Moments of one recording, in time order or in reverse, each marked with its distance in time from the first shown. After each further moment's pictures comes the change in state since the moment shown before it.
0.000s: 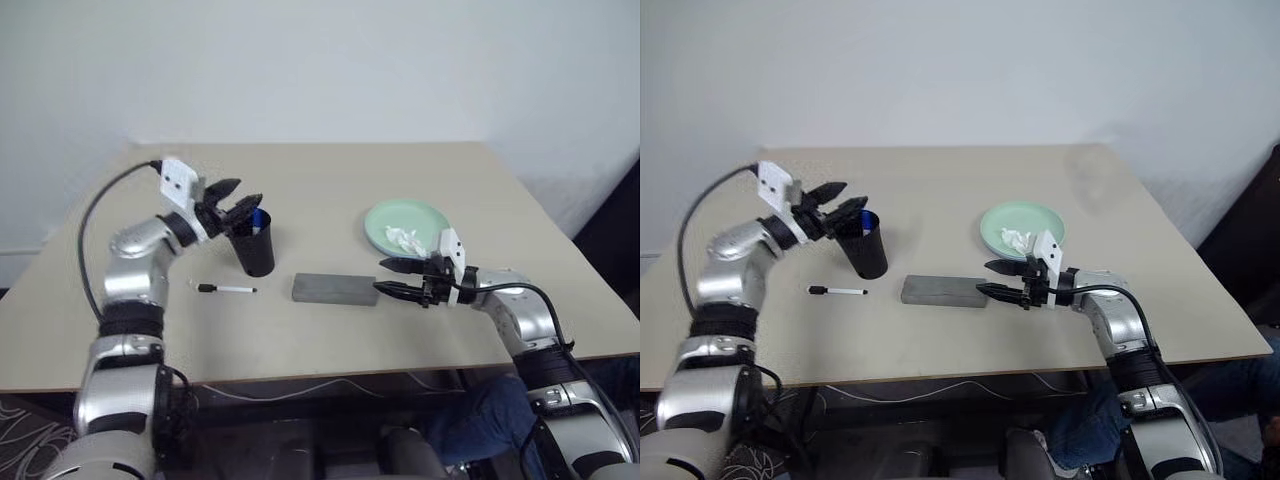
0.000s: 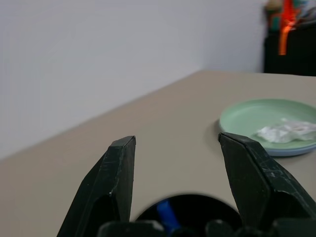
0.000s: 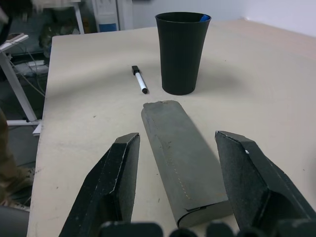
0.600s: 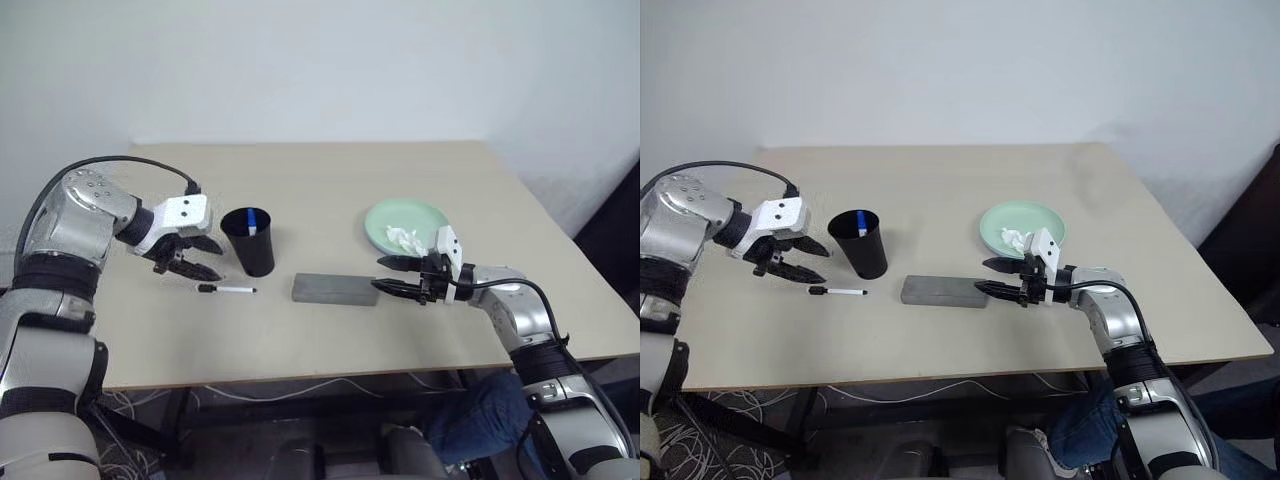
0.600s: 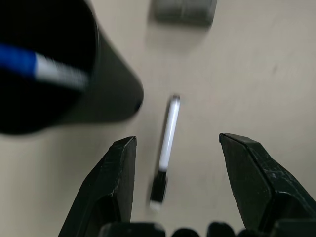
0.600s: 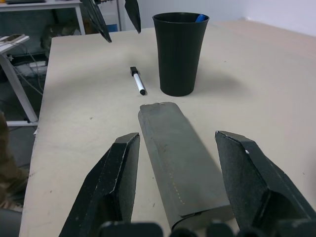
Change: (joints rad) left arm -0.235 0.214 -0.512 0.323 0.489 -0.194 -0.541; right arm -0.026 0.012 0.008 0.046 -0.001 -0.023 0.001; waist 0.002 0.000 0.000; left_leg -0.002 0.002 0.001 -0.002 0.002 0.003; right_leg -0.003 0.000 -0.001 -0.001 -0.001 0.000
